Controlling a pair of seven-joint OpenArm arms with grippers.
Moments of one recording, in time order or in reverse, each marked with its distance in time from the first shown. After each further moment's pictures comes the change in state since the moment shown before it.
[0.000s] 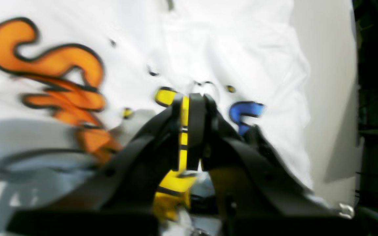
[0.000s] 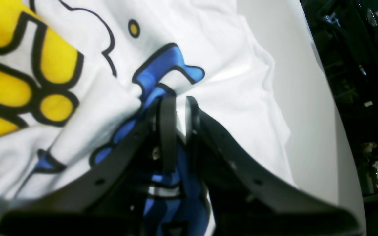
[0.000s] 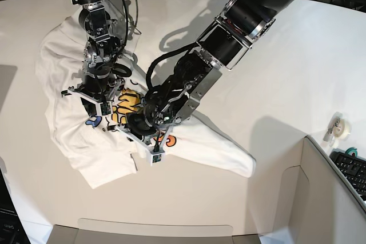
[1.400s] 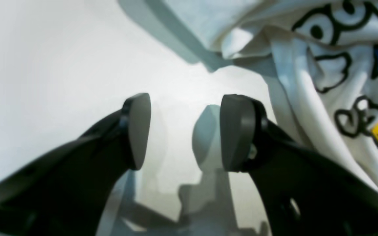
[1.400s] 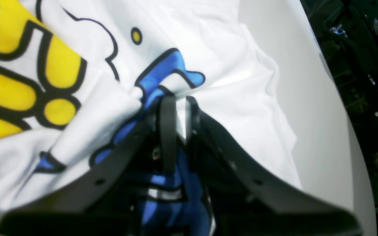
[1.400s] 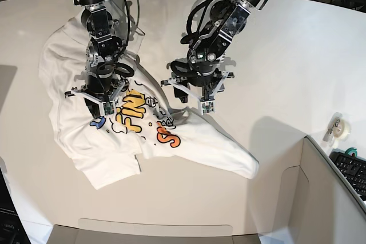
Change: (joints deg) left arm 24.2 -10.6 -5.2 14.0 27.2 8.3 -2.9; right arm 0.5 -0.7 0.0 -2.6 1.3 -0.2 5.1
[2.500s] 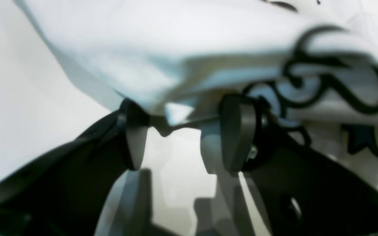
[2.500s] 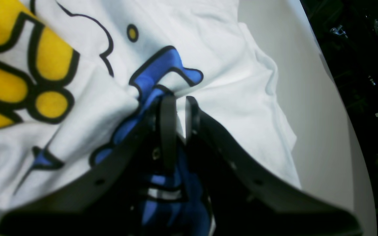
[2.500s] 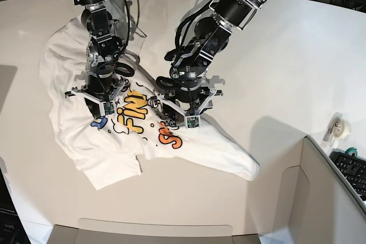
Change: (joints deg) left arm -7.6 6.4 0.5 -16.7 0.1 -0.3 -12.7; right arm -0.1 0.0 -0.1 0.0 0.0 0.0 0.2
